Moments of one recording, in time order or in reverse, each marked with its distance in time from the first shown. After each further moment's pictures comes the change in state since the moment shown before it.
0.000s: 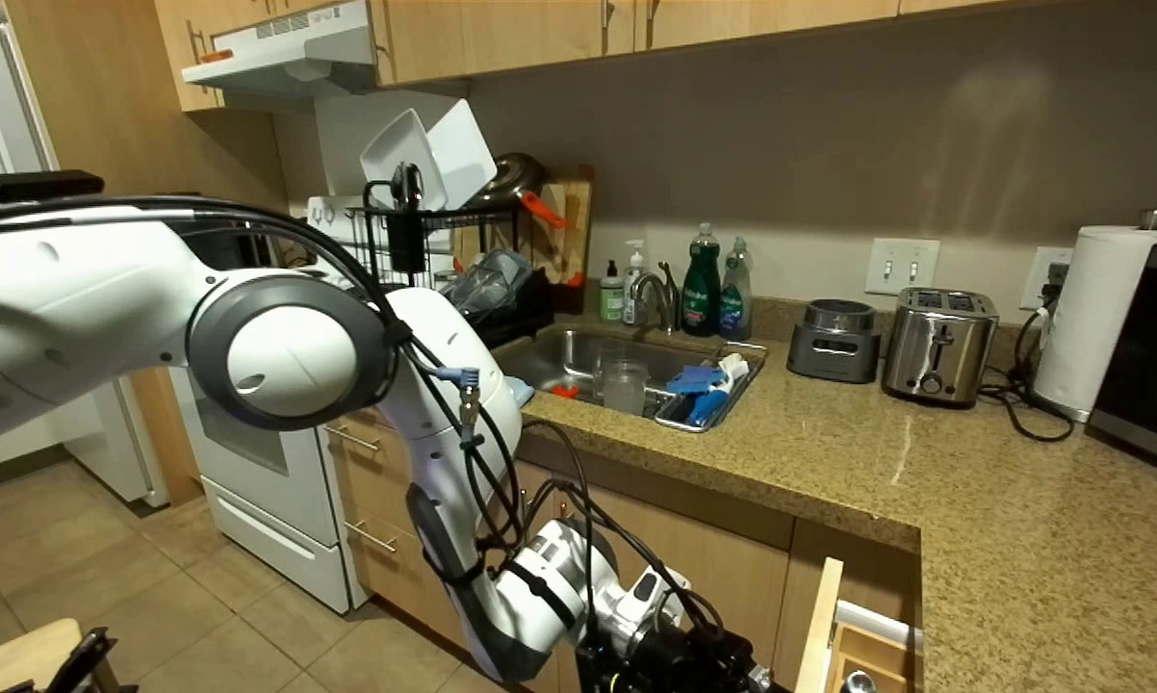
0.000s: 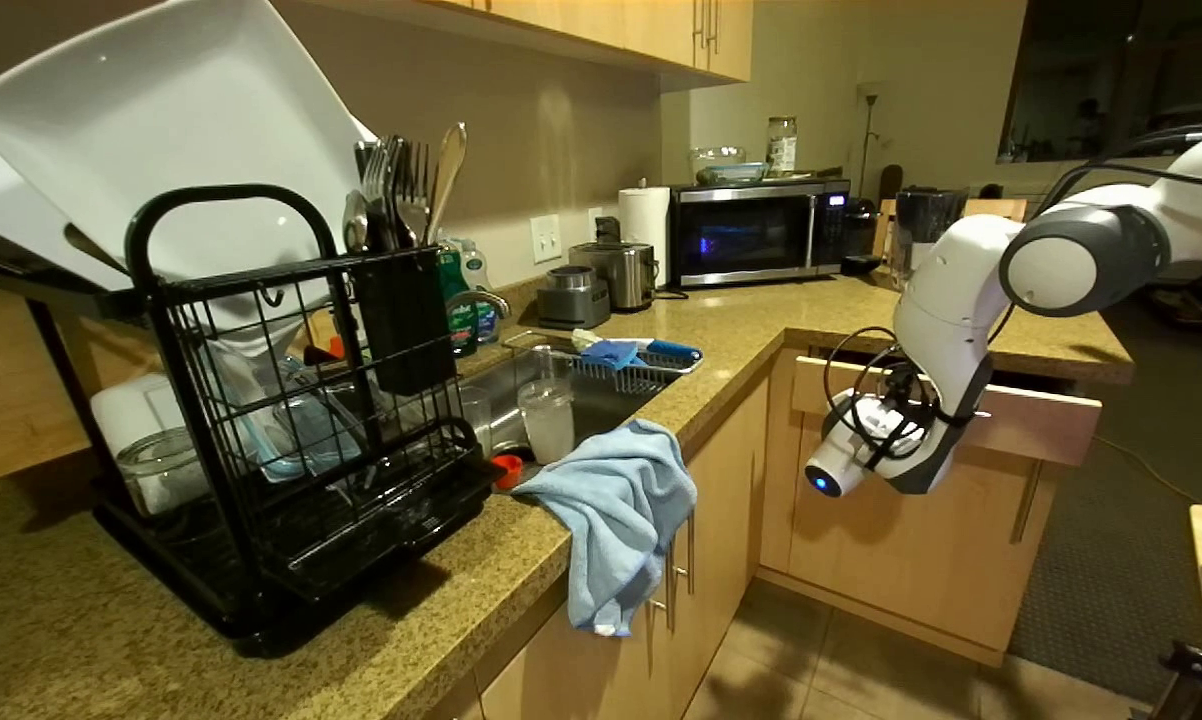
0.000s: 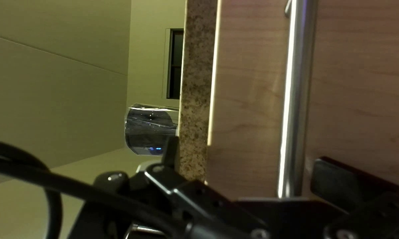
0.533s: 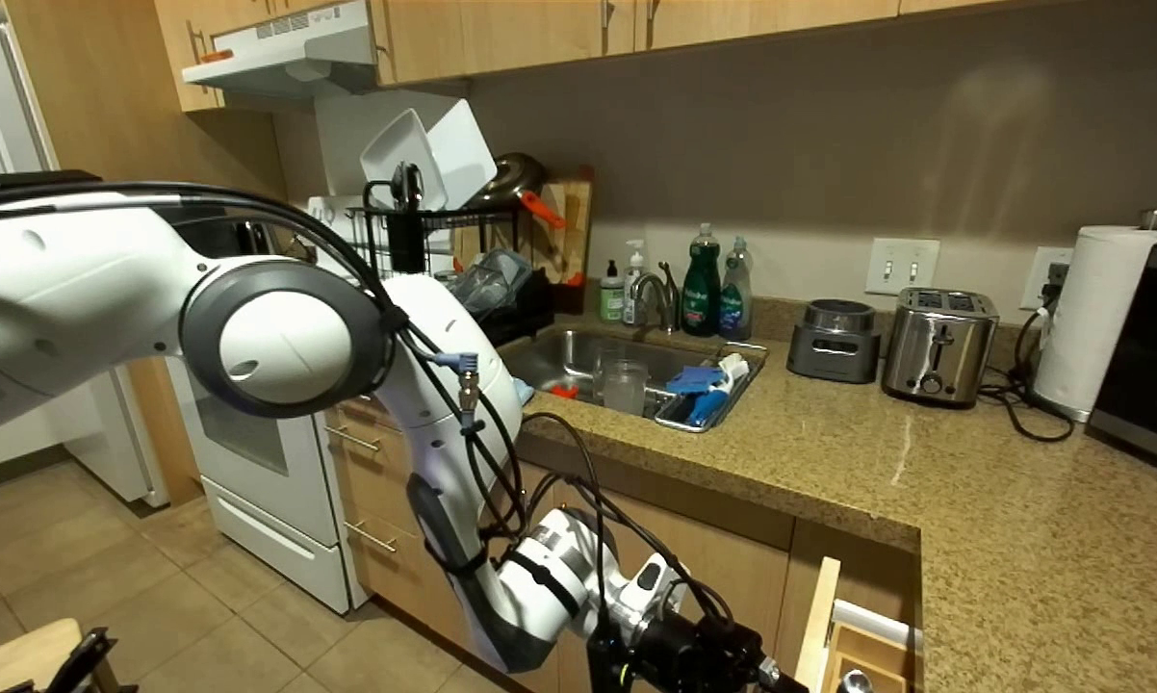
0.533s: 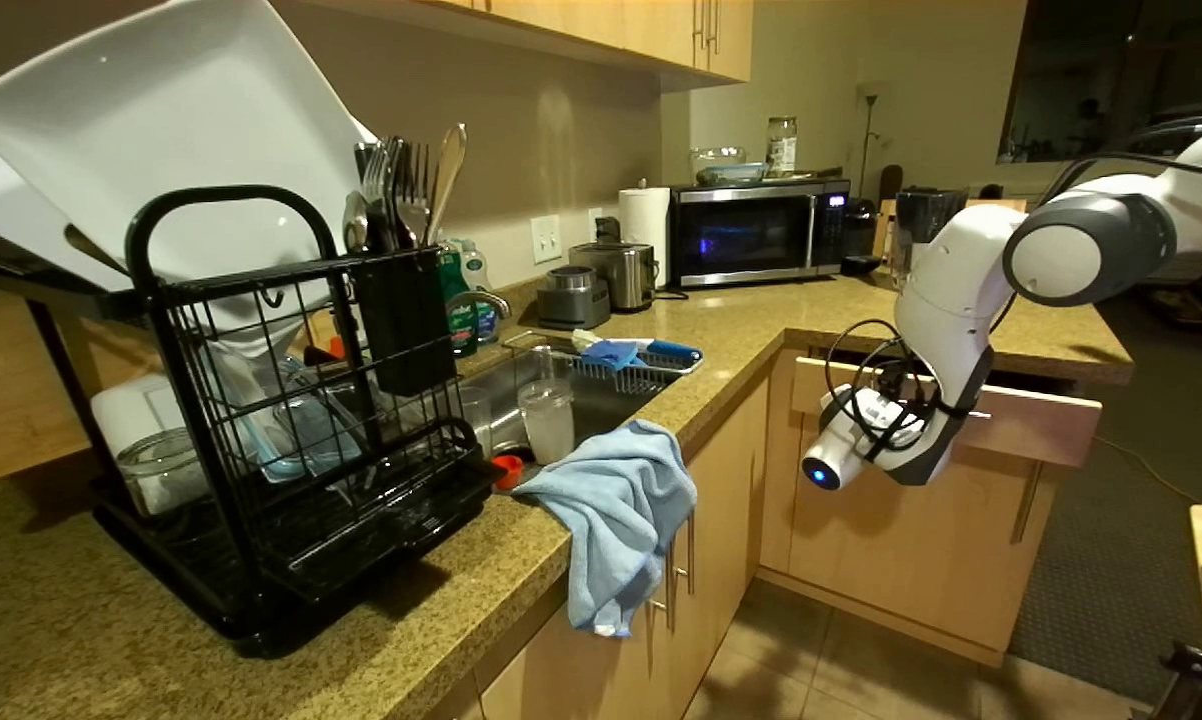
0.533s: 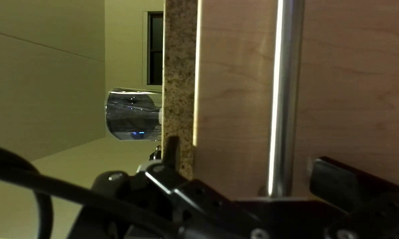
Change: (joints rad) arm -0.005 -0.035 0.005 -0.017 -0.031 0.103 0.000
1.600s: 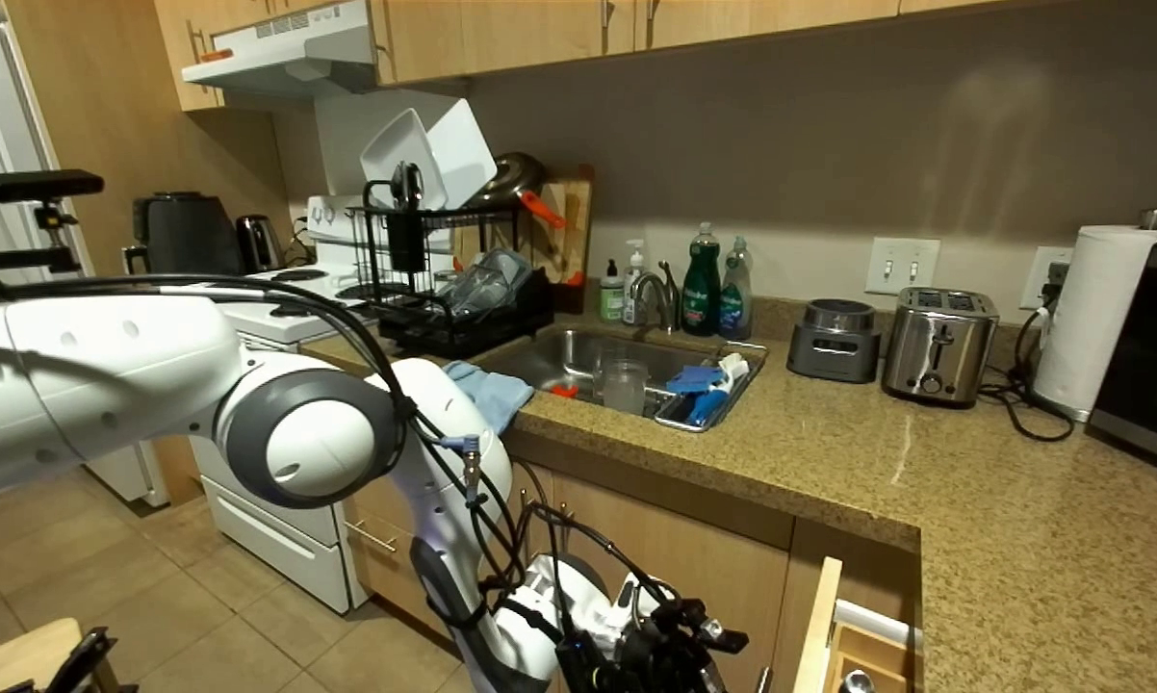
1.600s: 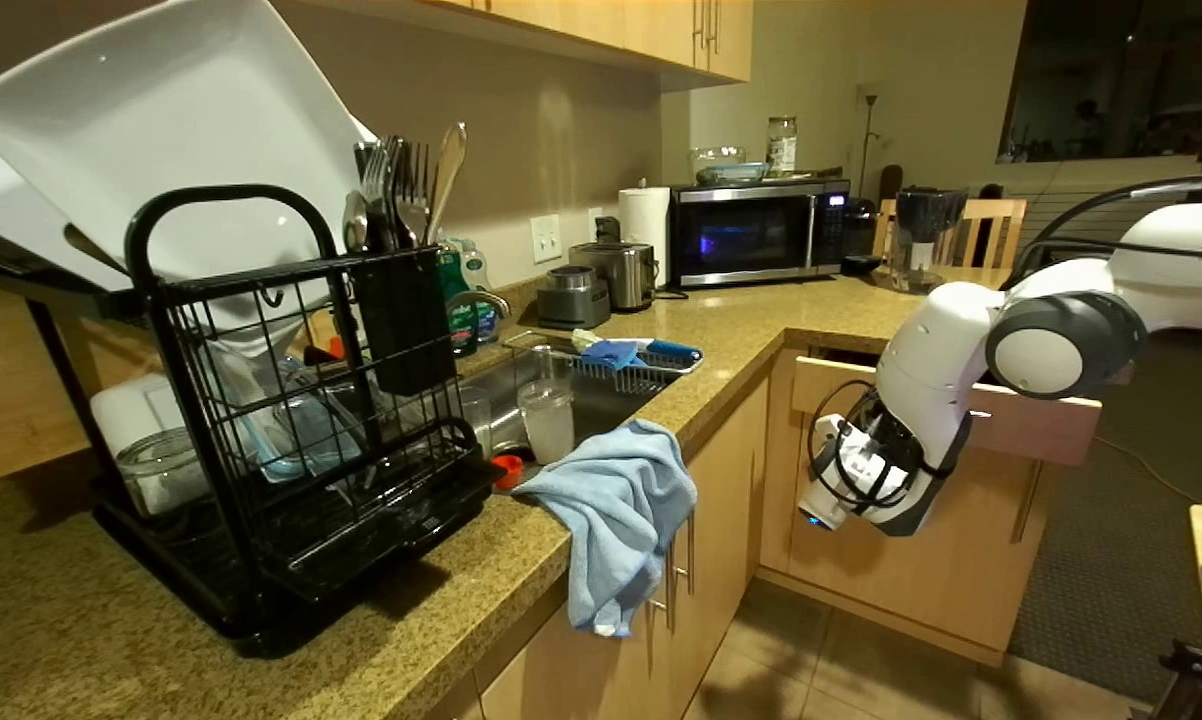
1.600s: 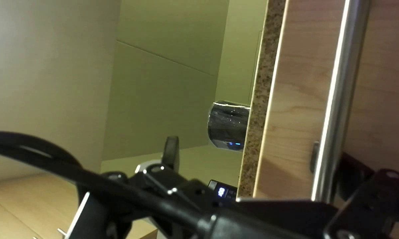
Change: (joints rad) arm 0.073 0.270 -0.038 0.259 -0.003 -0.434 -0.016
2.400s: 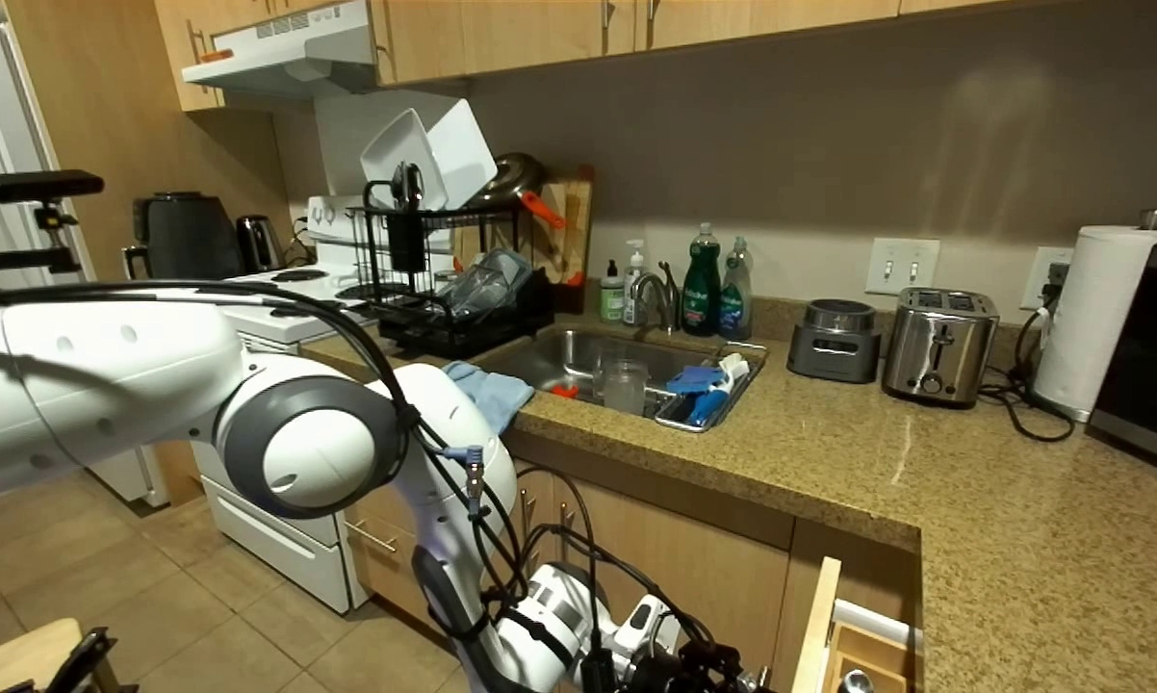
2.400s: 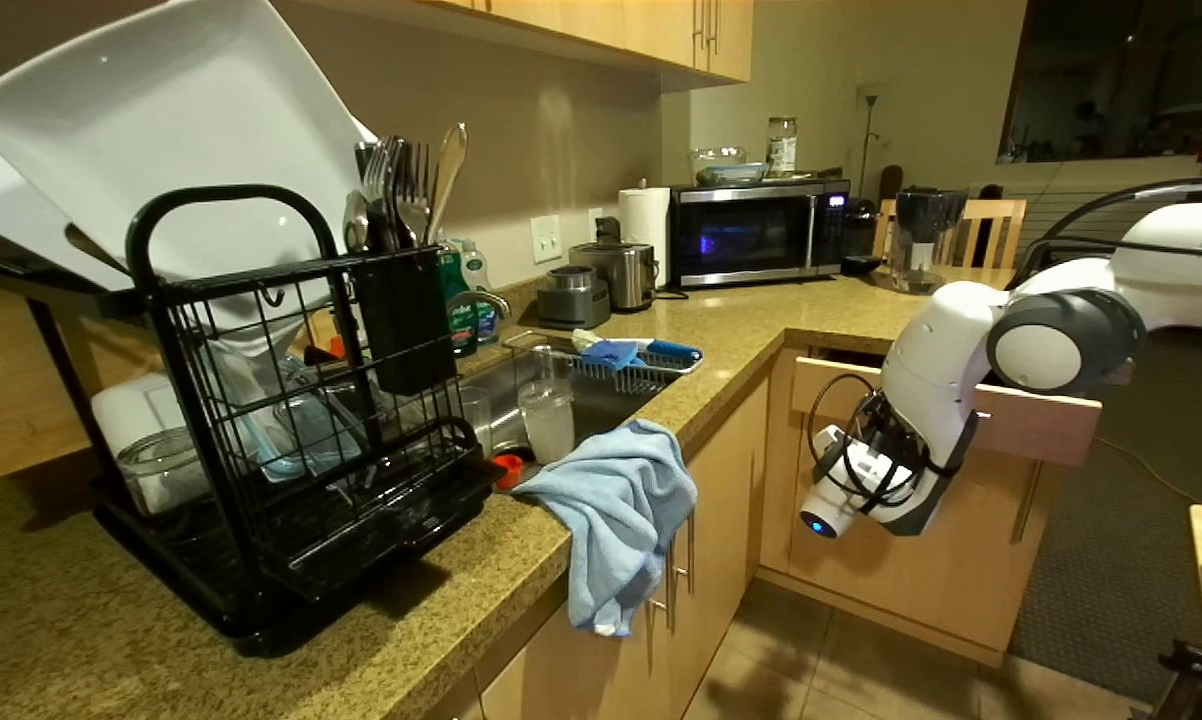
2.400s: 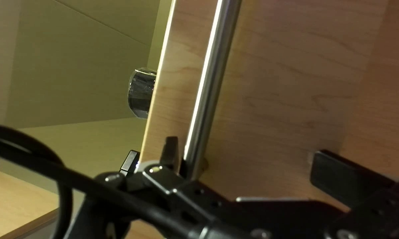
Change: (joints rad) arm -0.034 0.002 0.013 -0.009 -0.014 0.265 -0.135
